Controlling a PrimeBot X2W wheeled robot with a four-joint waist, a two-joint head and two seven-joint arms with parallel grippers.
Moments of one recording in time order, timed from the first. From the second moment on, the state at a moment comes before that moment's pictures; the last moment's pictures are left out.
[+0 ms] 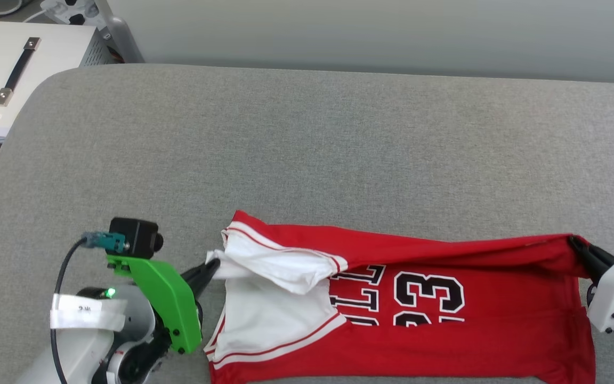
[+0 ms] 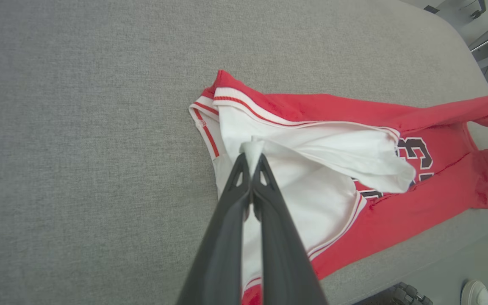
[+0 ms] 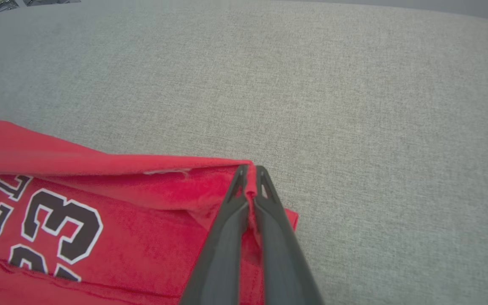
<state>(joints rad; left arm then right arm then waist) -0.25 0.60 -0.54 -0.05 -0.98 0.11 0.37 -0.23 -0.61 0.26 0.29 0.71 0.13 0.20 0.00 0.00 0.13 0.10</state>
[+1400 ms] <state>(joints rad) -0.11 0.57 -0.62 0.04 -0.93 0.12 0.23 -0.04 -0.73 0.45 0.24 0.80 0.13 0.16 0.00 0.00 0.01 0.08</state>
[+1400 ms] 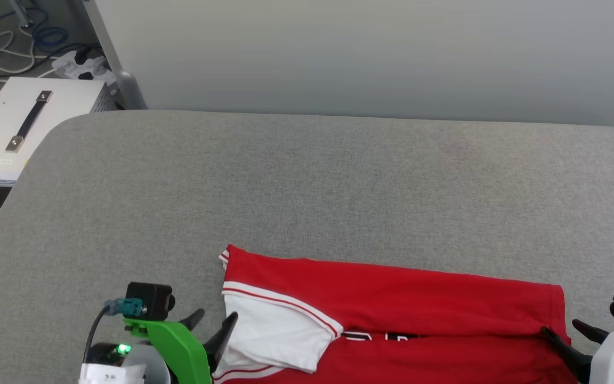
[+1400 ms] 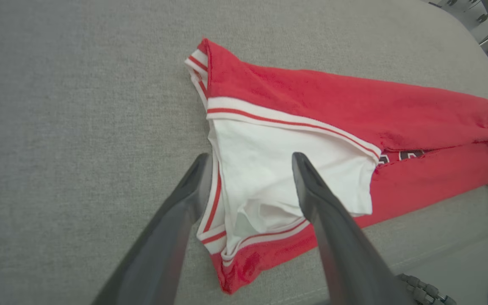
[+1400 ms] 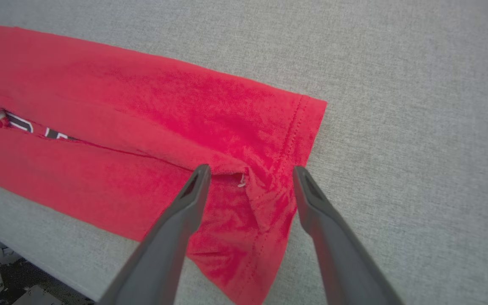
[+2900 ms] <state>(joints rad) -0.08 0.19 -0.22 0.05 -0.27 -0.12 -0.26 -0.01 -0.23 -0.21 0.17 0.51 0.13 0.78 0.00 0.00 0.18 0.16</state>
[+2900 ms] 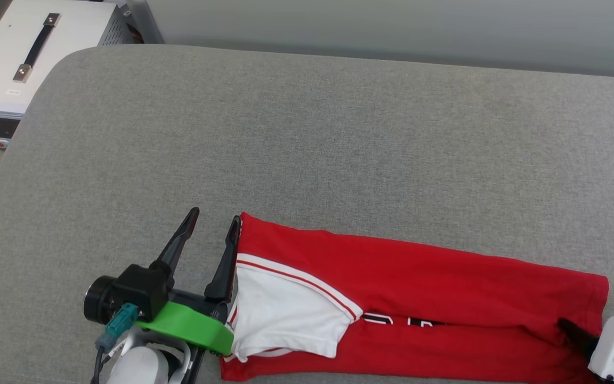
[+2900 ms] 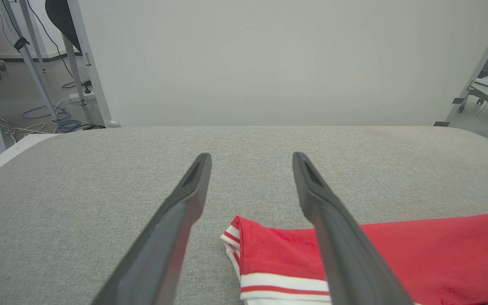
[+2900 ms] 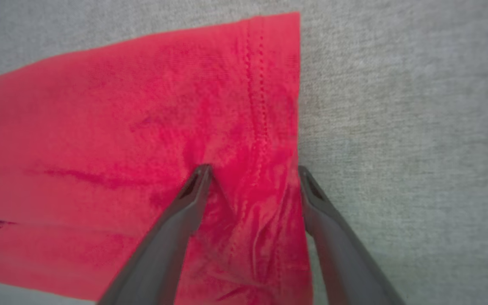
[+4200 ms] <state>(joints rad) -0.08 0.22 -0.25 0.08 -0.30 -0.13 -0.26 -0.02 -0.44 -0.16 0.34 0.58 0.13 0.57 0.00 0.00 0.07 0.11</state>
